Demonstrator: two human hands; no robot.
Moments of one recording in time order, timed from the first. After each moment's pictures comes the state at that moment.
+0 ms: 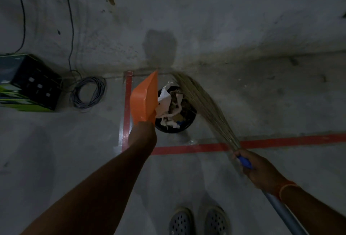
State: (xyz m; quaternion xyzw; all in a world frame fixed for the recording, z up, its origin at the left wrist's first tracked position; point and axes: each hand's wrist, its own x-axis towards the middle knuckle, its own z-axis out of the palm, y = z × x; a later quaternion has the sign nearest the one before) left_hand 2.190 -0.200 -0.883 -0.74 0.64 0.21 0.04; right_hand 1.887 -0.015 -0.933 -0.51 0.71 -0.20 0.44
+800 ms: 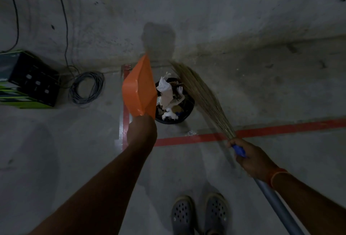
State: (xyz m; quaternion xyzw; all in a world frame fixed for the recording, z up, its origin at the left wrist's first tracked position) left_hand 2.187 -0.180 -0.868 -0.71 0.69 0.14 0.09; right_hand 1.902 -0.008 -0.919 -0.47 0.73 -0.18 0.47
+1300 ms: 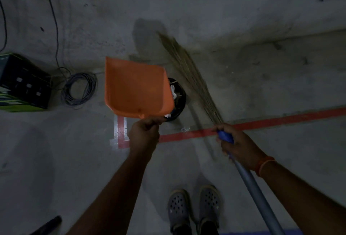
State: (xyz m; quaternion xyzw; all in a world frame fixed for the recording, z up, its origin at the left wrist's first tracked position) left_hand 2.161 -0.132 -0.829 -0.68 0.48 0.49 -0.26; right_hand 1.911 -0.017 -0.869 -0.37 0.68 -0.33 0.54
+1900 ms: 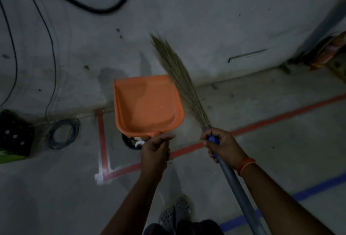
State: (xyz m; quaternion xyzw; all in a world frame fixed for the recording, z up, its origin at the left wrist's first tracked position) left_hand 2.086 -0.005 -0.567 -0.49 0.47 0.64 -0.35; right_hand 1.880 0.086 -0.554 -0.33 0.67 -0.46 0.47
